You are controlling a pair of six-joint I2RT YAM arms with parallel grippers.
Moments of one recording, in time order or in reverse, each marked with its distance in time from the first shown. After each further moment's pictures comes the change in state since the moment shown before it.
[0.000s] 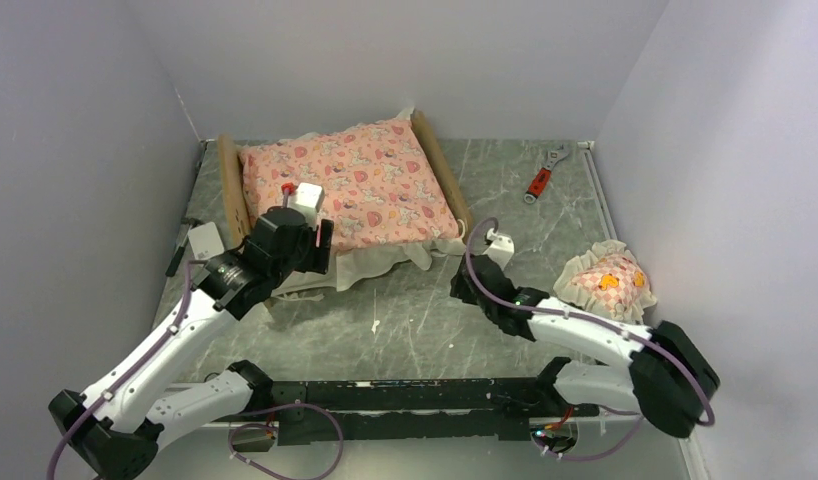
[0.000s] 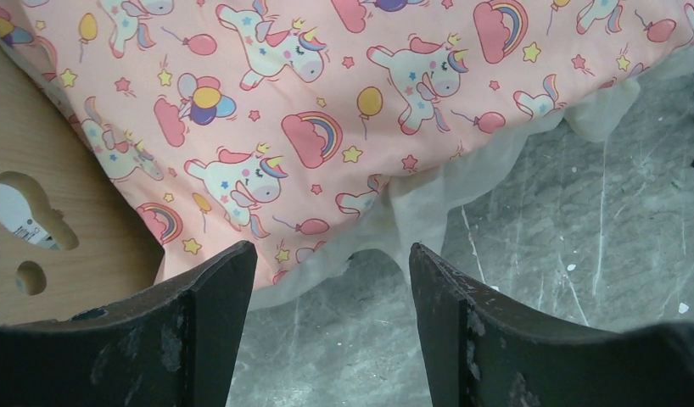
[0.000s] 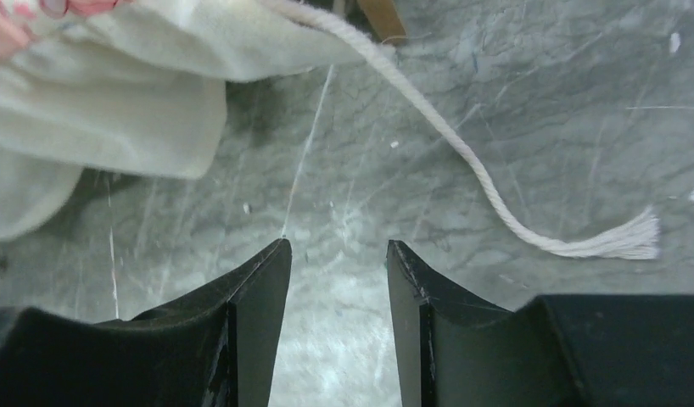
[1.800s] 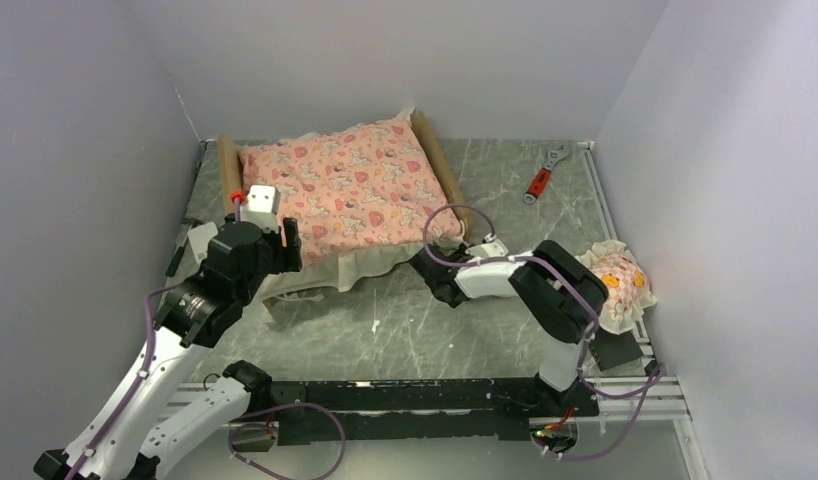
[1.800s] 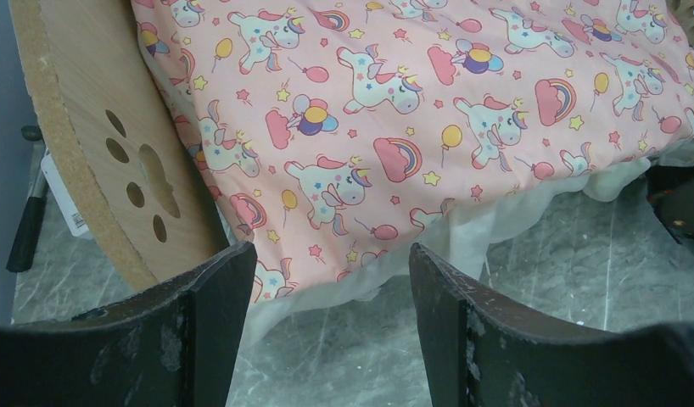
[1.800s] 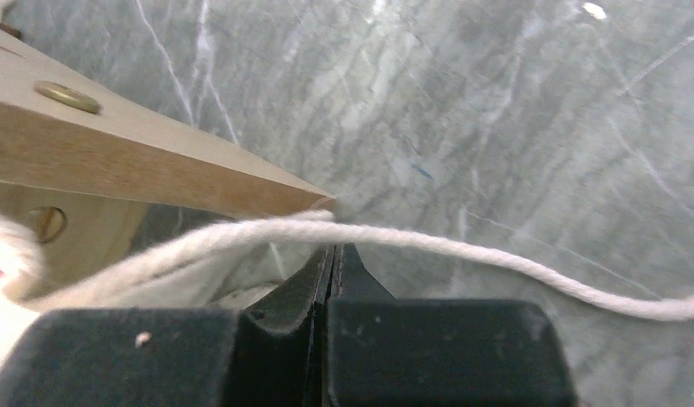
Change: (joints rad) left arm 0.124 -0.223 -0.067 0.033 -0.034 -0.001; right arm 0.051 0.749 0.392 -0.124 0.604 0.867
